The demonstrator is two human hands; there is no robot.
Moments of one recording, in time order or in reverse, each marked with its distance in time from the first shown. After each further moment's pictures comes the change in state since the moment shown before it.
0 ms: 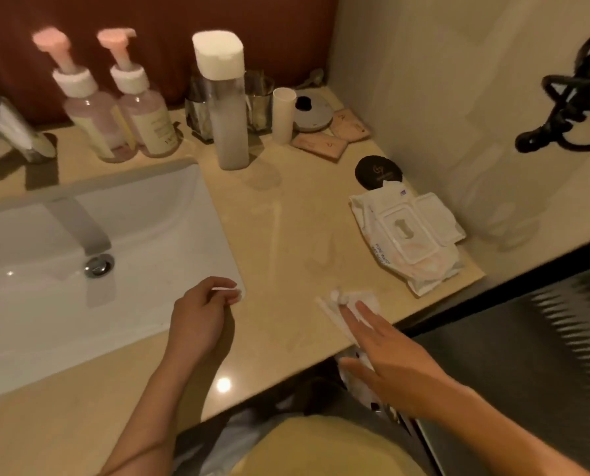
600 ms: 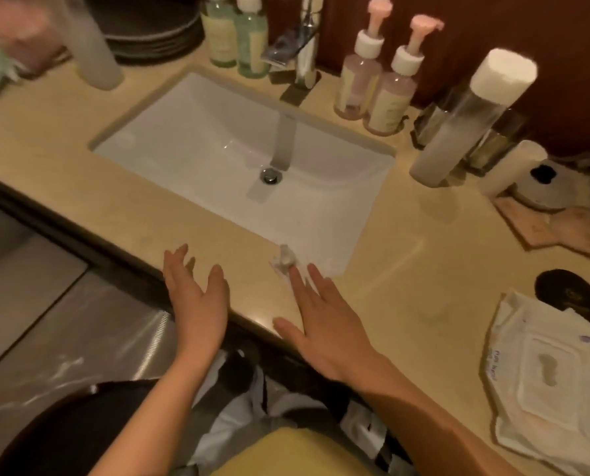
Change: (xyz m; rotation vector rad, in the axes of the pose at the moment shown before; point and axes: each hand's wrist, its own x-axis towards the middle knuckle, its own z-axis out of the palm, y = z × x) left_hand -0.117 -0.032 0.007 -0.360 1.062 -0.304; right_hand 0.089 -0.098 0.006 -0.325 -0.110 -0.856
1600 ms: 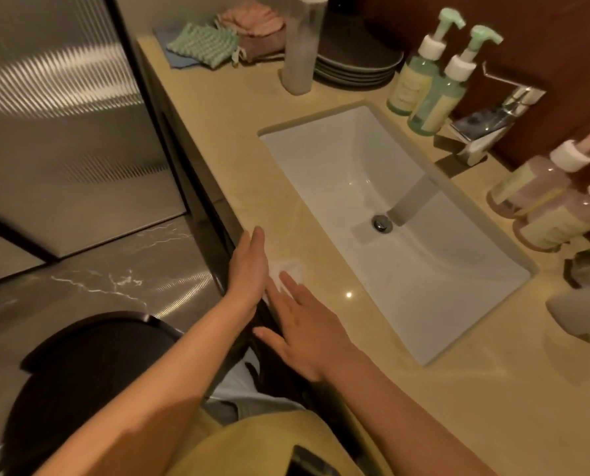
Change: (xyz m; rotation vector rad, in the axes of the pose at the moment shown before) left_hand 0.070 -0.010 -0.035 -0.355 0.162 -0.328; right_hand 0.091 -0.079 0.010 -0.233 -0.294 -0.585
